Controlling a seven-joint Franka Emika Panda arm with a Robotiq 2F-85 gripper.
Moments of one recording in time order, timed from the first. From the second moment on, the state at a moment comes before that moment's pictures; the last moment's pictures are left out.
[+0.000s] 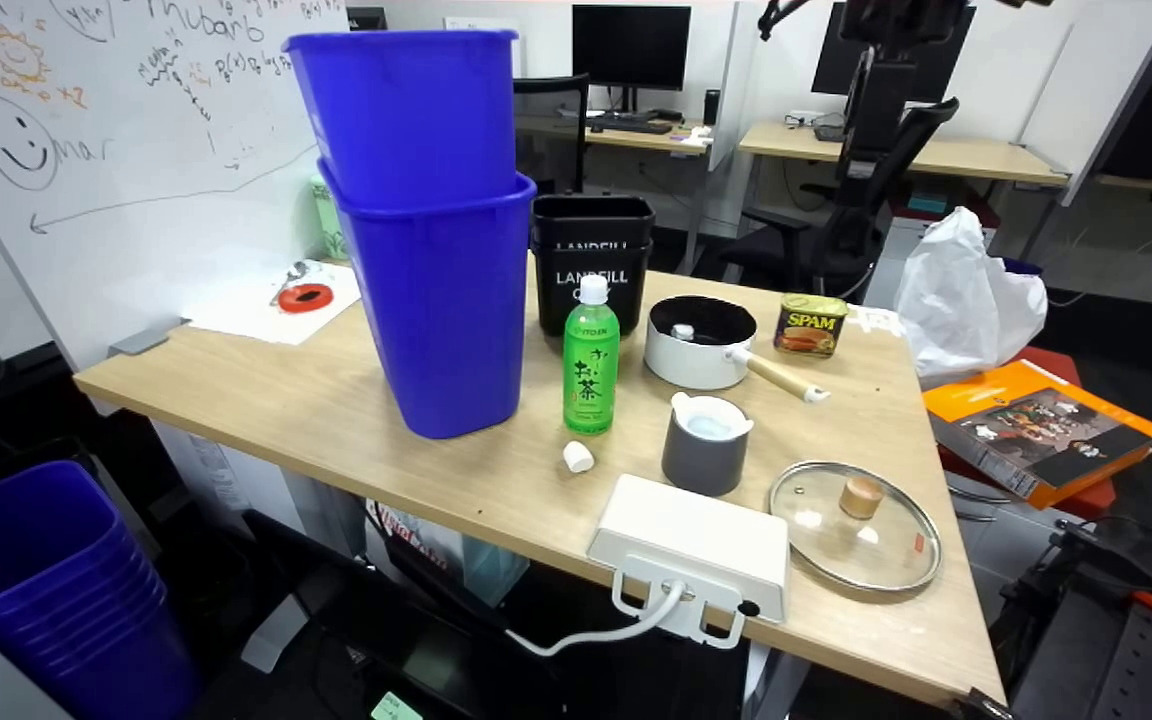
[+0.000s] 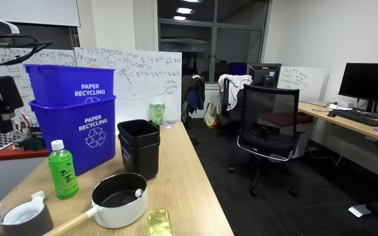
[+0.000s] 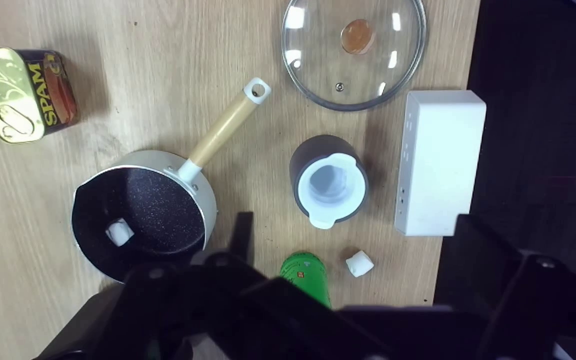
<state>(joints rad) 0.10 -0.25 -0.01 -2.26 -0.01 2.02 -0.44</state>
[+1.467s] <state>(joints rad) 0.13 0.08 0.08 -2.46 -0.26 2.60 -0.24</state>
